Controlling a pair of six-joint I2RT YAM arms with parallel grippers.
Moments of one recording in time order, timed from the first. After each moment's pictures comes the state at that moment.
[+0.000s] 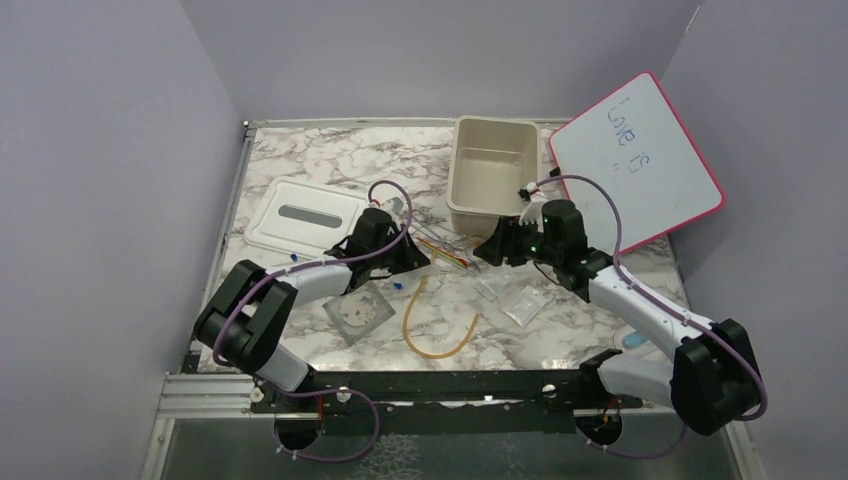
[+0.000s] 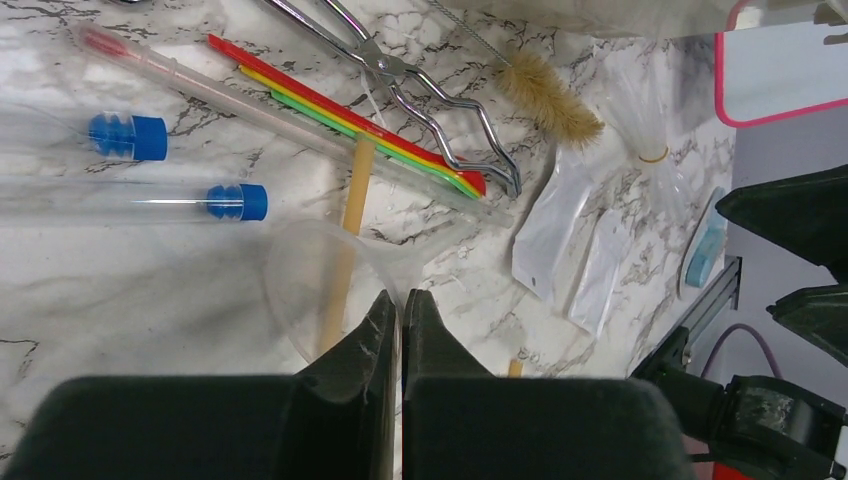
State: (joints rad) left arm -0.56 1.52 0.65 0.25 0.30 -0.77; right arm 0.44 1.18 0.65 0.02 -0.37 0.43
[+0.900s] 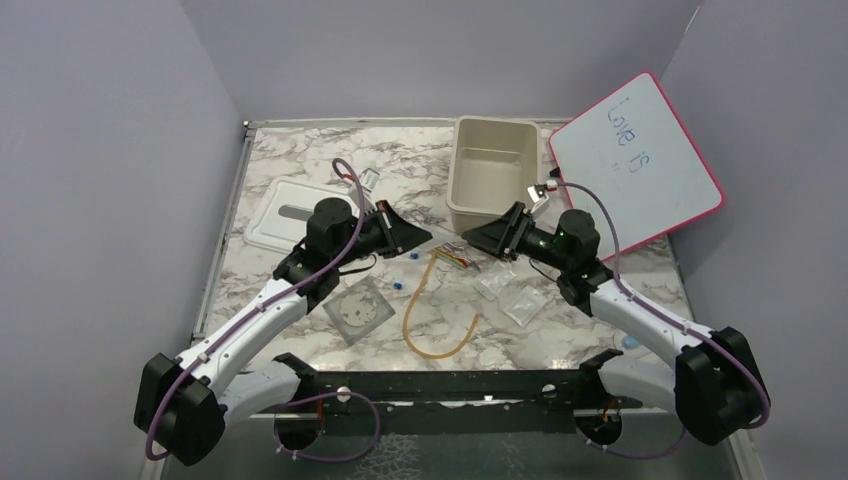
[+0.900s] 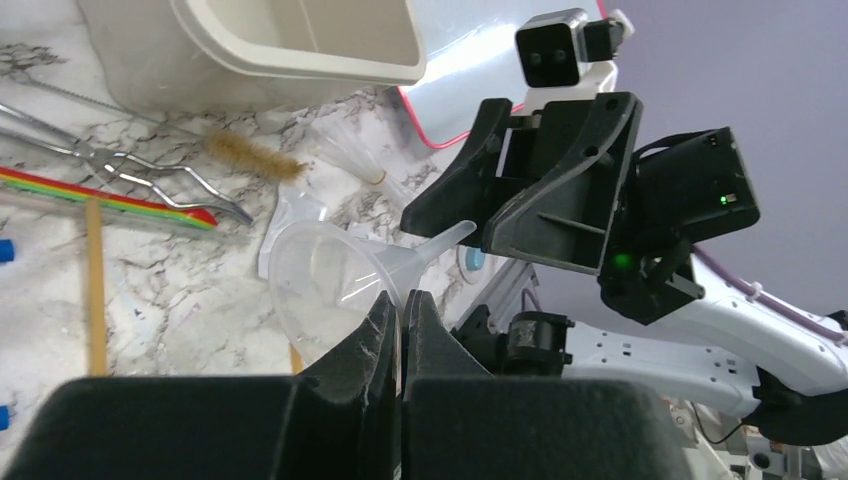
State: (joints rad) left arm -0.56 1.03 0.72 0.09 0.41 -0.87; right arm 0.45 1.11 0.51 0.49 -0.58 1.08
